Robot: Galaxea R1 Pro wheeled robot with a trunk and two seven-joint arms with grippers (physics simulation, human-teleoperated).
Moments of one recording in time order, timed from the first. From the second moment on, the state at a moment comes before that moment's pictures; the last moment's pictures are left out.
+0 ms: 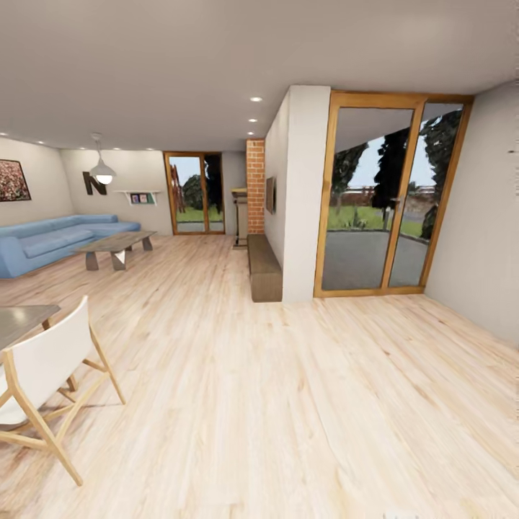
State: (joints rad) left arm 0.04 0.00 0.03 -0.64 0.00 -0.09 0.00; right arm -0.13 -0.08 0.00 -0.58 0.01 -0.08 0.00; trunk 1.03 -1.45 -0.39
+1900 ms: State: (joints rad) left arm 0.04 0.00 0.03 -0.64 0.00 -0.09 0.00; right arm -0.13 -0.08 0.00 -0.57 0.01 -0.08 0.00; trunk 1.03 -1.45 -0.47
